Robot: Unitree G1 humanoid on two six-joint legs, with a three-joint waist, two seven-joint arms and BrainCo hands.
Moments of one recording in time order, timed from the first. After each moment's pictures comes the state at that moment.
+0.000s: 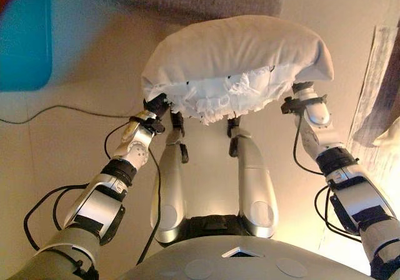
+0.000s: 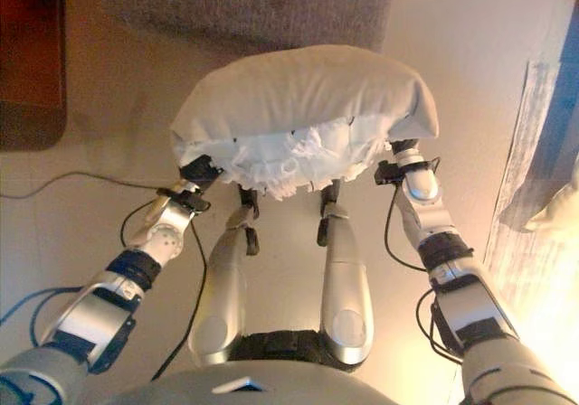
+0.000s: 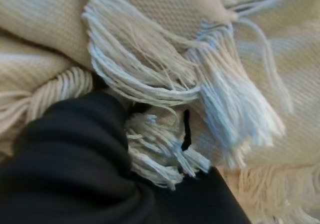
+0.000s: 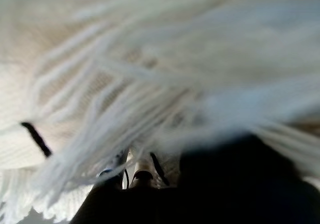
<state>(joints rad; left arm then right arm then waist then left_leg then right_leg) -0.49 0.39 -0.44 0.70 -1.15 -0.28 -0.45 -0.53 -0.50 0.36 0.60 0.61 -0.44 -0.01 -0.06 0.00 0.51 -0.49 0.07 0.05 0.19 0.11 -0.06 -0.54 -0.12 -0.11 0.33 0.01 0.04</state>
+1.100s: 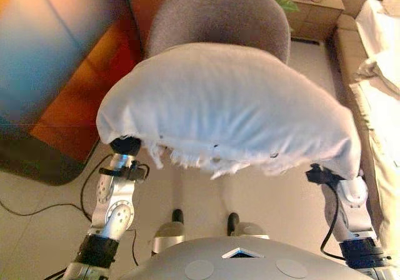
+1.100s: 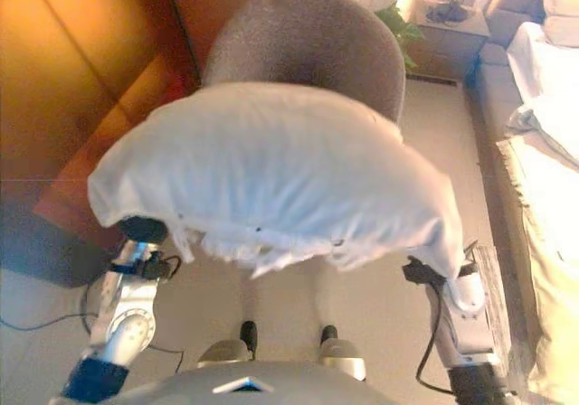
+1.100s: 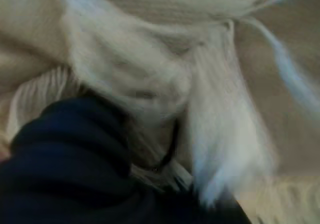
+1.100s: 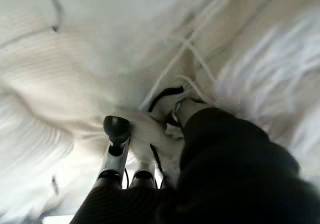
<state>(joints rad) 0.15 0.37 -0.21 -0.09 -0.93 -0.40 -0.24 0.17 -0.48 0.10 -0.16 0.44 -0.47 0.12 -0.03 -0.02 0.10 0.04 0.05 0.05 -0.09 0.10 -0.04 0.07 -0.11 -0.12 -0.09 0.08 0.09</state>
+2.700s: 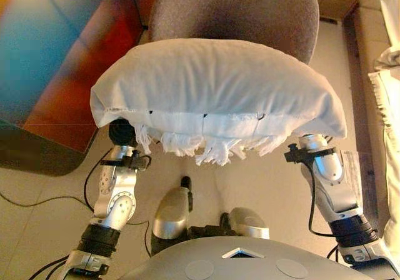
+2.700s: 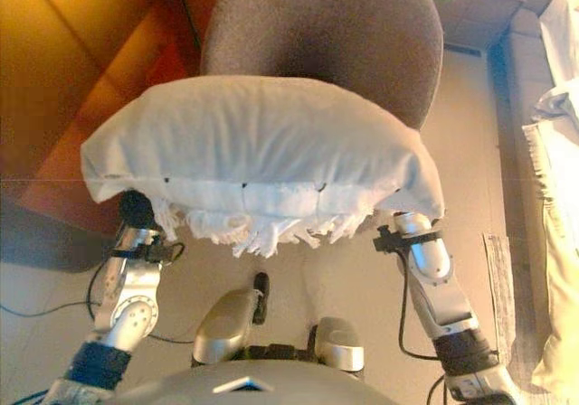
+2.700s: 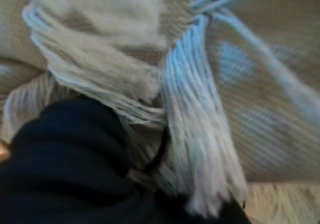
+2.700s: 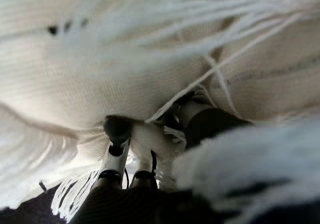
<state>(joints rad) 0.09 0.37 -0.21 -0.04 -0.94 -0.42 -0.15 0.04 -0.48 0.19 -0.16 0.39 -0.31 -0.03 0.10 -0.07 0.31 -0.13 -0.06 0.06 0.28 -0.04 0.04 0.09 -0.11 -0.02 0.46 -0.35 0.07</state>
